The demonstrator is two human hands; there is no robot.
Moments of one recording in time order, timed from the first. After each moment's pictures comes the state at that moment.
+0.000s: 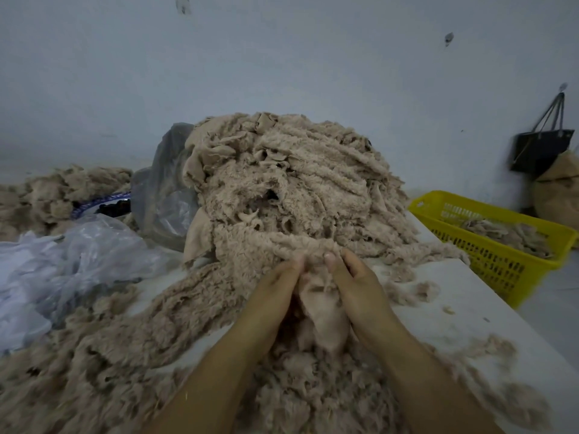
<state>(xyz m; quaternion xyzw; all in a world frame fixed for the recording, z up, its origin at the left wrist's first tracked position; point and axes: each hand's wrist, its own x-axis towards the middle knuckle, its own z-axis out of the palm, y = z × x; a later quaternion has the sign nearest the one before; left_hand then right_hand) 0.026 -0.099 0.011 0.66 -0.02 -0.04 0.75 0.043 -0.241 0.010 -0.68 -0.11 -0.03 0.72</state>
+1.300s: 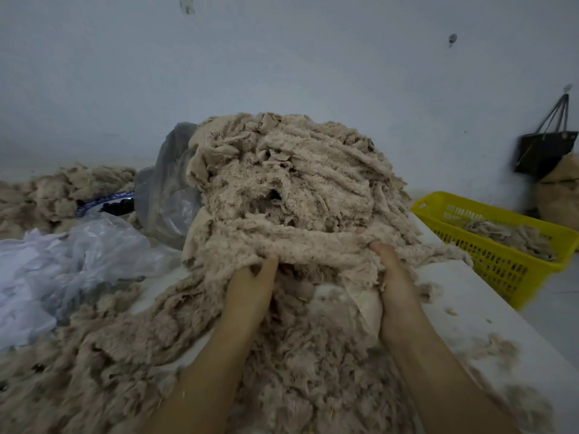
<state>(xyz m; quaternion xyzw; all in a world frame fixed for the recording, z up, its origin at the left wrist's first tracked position) 0.040 -0.077 0.007 0.76 0.14 0.12 0.63 0.058 -0.270 0.010 -0.44 0.09 0.03 0.89</state>
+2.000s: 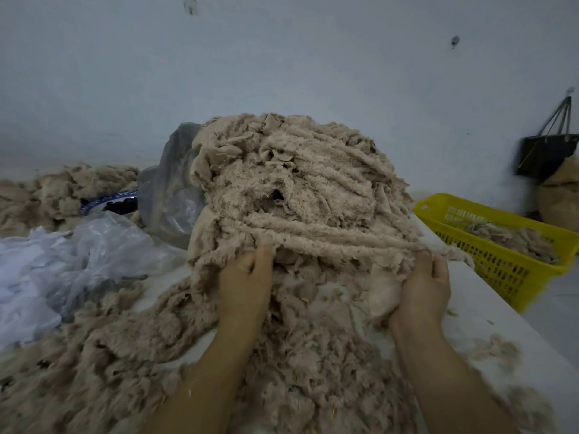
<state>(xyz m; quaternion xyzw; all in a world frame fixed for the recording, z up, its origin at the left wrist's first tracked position) 0.030 -0.077 0.009 0.73 0.09 0.28 0.62 0.060 -0.280 0.013 -0.54 0.21 -0.29 0.76</state>
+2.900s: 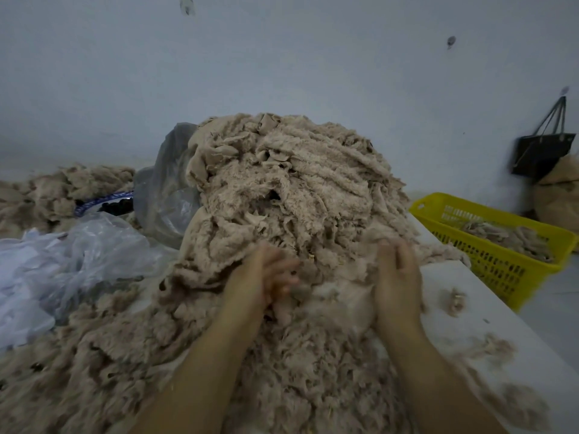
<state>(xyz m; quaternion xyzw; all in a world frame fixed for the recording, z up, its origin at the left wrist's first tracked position) 0.037 -0.076 0.015 0.60 0.06 0.01 0.80 0.048 -0.264 0.016 -0.70 0.01 -0.31 0.65</state>
